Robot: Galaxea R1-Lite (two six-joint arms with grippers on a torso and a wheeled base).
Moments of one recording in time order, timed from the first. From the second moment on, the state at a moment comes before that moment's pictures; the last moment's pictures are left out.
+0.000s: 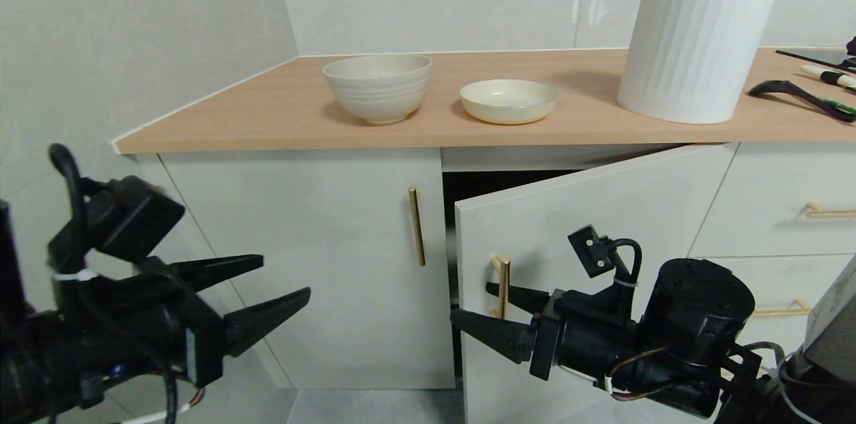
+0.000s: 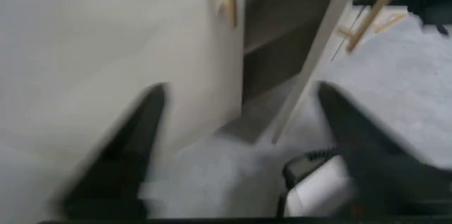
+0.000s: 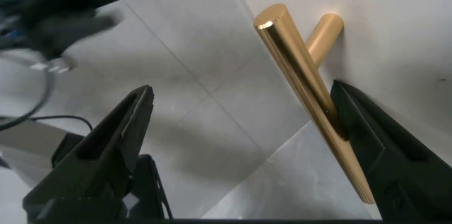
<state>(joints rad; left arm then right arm) -0.38 1.22 -0.54 -0.33 -0.18 0.10 0.81 1.98 -0.46 -1.56 0.38 0.54</state>
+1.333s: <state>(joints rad) -0.63 1.95 -0.86 -0.69 -0.18 -0.09 0.83 1.95 -0.41 -1.55 0.38 0.53</state>
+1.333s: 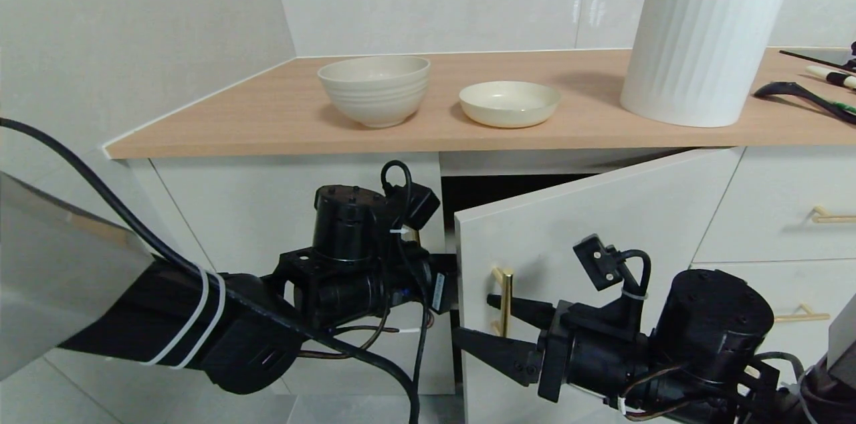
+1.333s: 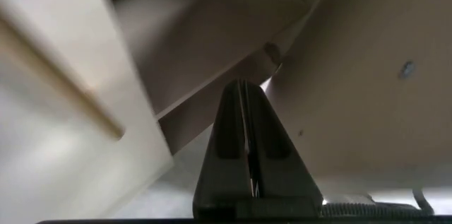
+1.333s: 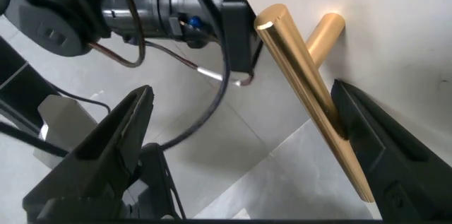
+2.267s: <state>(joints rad) -0.71 1.92 -0.85 -0.69 -0.17 -0.09 0.76 1.89 -0.37 -1.56 0.41 0.47</state>
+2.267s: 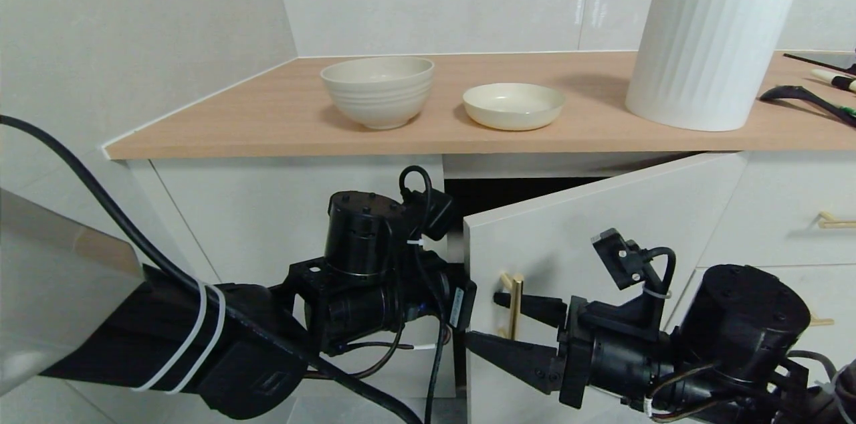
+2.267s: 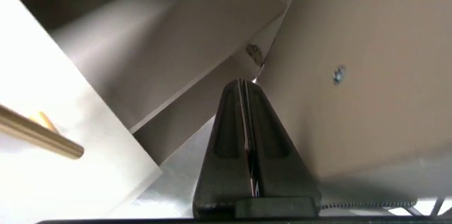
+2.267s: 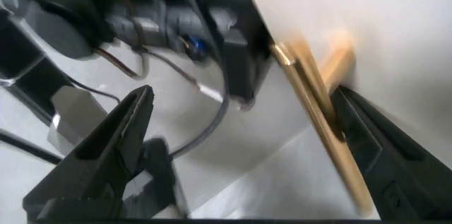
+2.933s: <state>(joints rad) -0.73 1.91 -0.84 -0.70 -0.15 -0.09 0.59 1.93 -0.34 -1.55 0.38 0.36</state>
